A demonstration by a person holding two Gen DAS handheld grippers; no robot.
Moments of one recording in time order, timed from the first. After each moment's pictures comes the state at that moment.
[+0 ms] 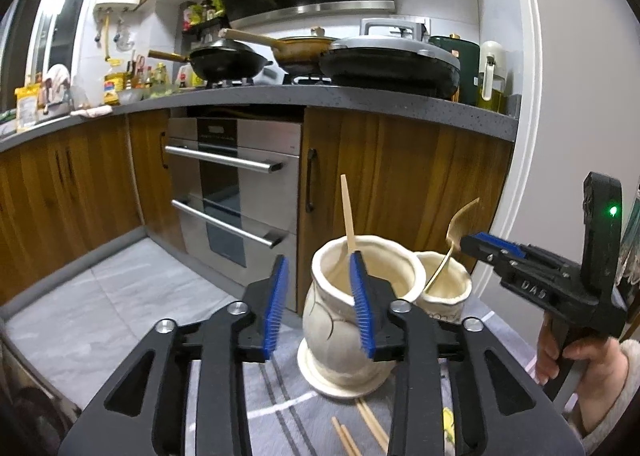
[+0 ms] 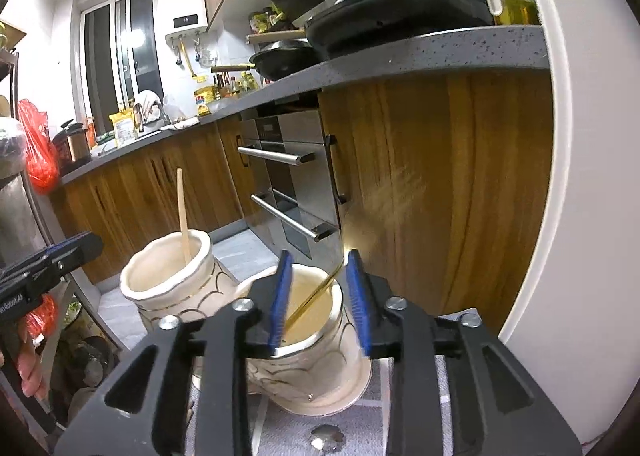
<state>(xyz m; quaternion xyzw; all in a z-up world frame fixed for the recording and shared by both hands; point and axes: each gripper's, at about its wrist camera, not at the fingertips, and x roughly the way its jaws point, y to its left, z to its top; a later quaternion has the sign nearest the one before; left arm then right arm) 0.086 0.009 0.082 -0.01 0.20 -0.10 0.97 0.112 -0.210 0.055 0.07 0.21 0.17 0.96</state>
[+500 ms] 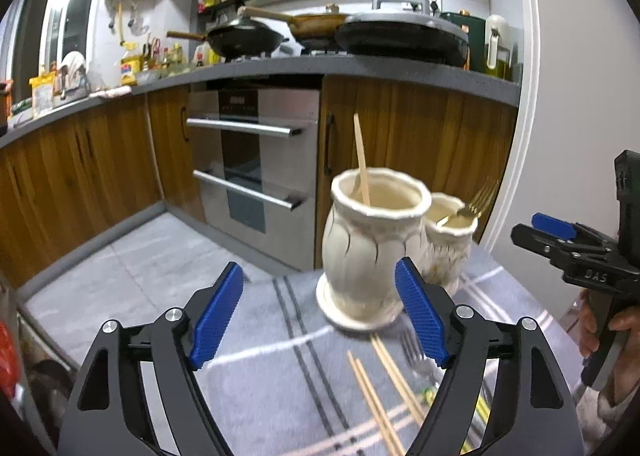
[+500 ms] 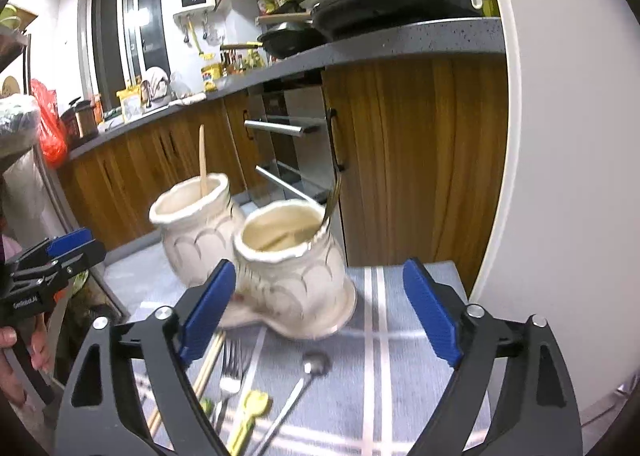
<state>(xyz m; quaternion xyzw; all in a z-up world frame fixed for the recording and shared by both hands) 0.041 0.021 0.055 0.00 0.25 -0.07 0.97 0.063 -0.229 0.043 0.04 0.26 0.19 0.95</state>
